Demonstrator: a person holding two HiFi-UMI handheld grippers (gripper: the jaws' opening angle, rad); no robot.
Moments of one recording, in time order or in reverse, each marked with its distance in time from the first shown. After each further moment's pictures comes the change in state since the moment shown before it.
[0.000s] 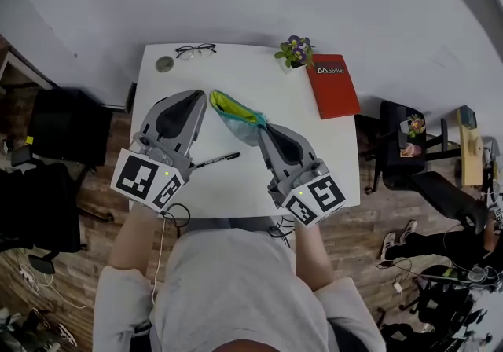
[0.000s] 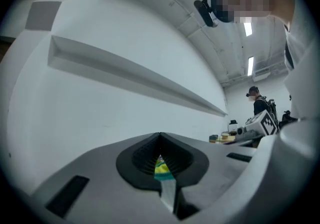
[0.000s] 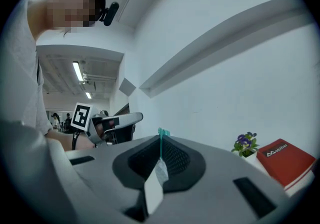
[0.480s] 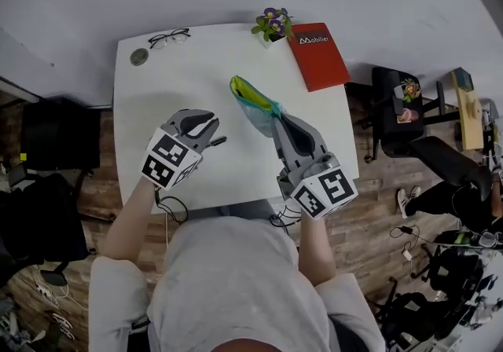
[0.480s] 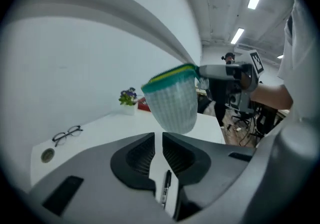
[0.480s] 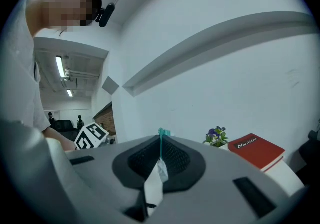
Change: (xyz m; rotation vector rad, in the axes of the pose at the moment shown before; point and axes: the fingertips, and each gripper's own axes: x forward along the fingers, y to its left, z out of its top) left arm 0.020 -0.066 -0.187 0.072 0.637 -0.346; right arm -0.058 -0.049 -0.018 0.036 0.009 -0.205
